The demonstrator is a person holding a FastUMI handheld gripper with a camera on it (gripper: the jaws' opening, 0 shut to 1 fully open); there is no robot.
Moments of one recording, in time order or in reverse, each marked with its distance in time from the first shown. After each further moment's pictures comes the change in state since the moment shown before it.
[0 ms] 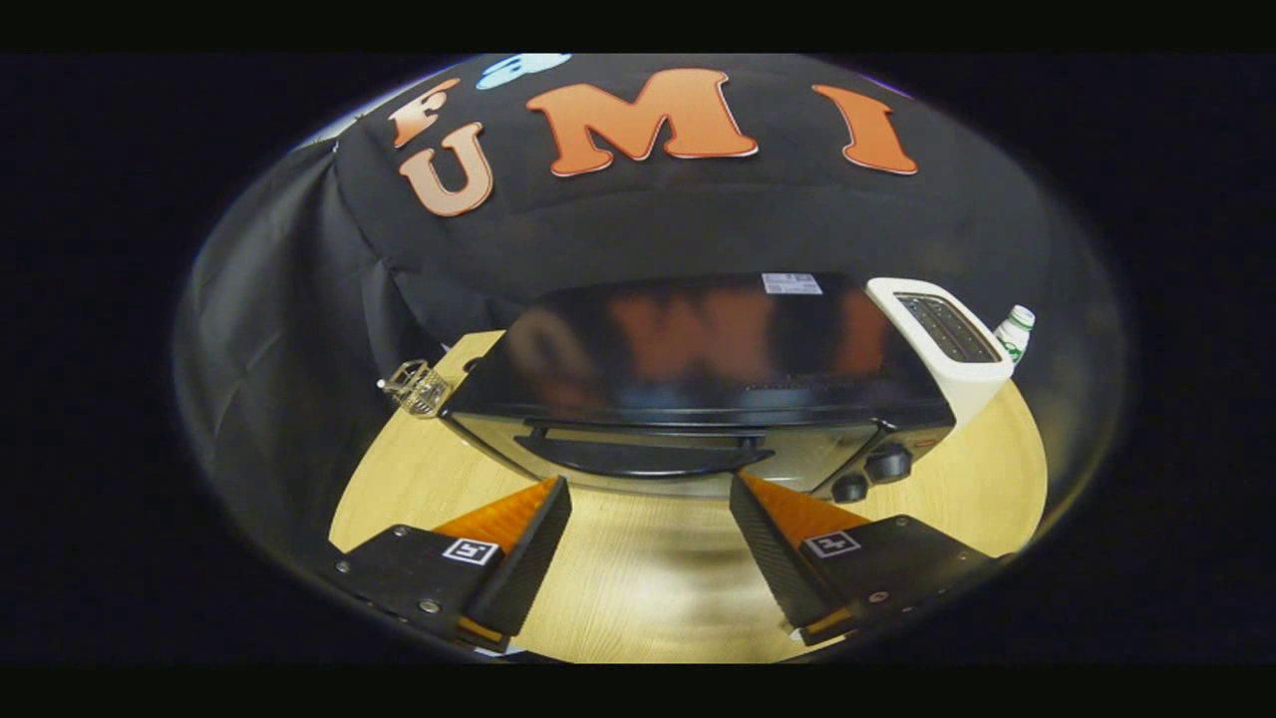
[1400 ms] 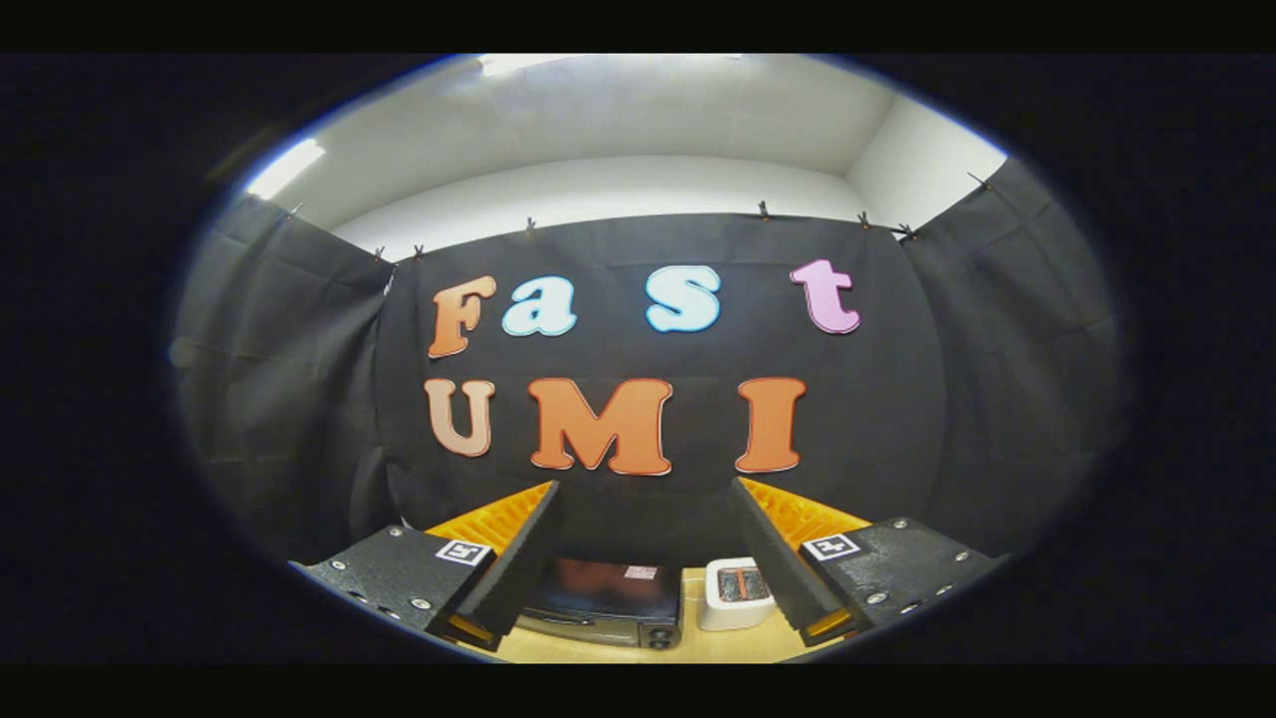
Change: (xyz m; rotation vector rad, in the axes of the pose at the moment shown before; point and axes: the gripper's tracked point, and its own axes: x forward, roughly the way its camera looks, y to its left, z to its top) arm -0.312 -0.059 0.227 -0.154 -0.907 -0.160
